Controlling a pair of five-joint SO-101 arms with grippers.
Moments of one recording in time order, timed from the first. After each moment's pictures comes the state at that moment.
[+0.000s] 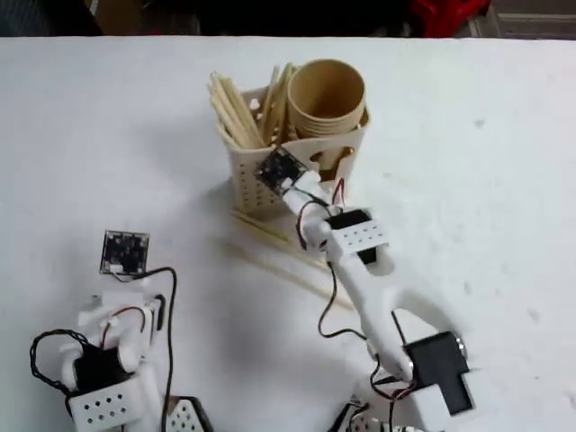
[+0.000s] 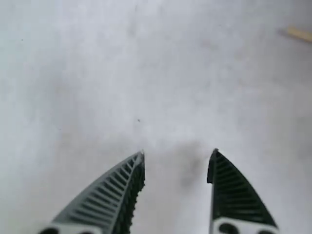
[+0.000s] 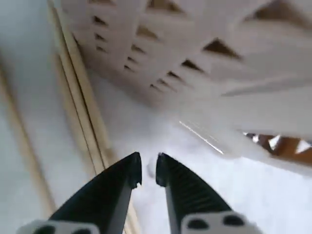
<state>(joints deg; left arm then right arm) -23.8 -102.9 97.2 72.7 -20.7 -21.8 -5.1 43.6 33.7 32.2</state>
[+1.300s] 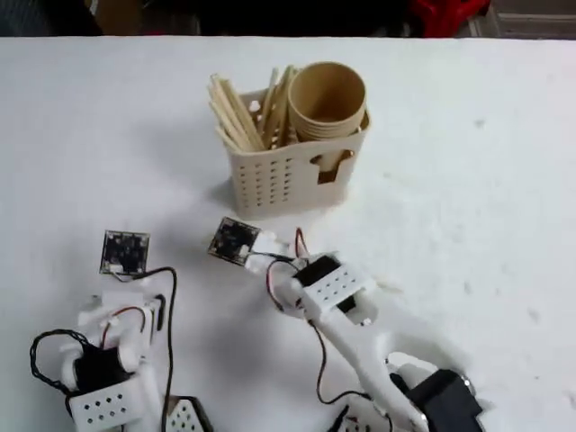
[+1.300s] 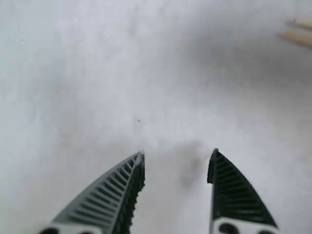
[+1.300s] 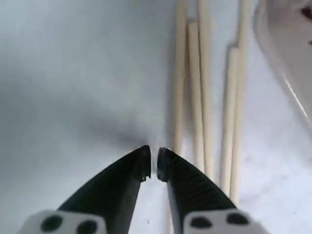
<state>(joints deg) -23.8 -102.9 97.2 72.7 -20.7 -37.9 -17.2 57.8 38.3 36.1</state>
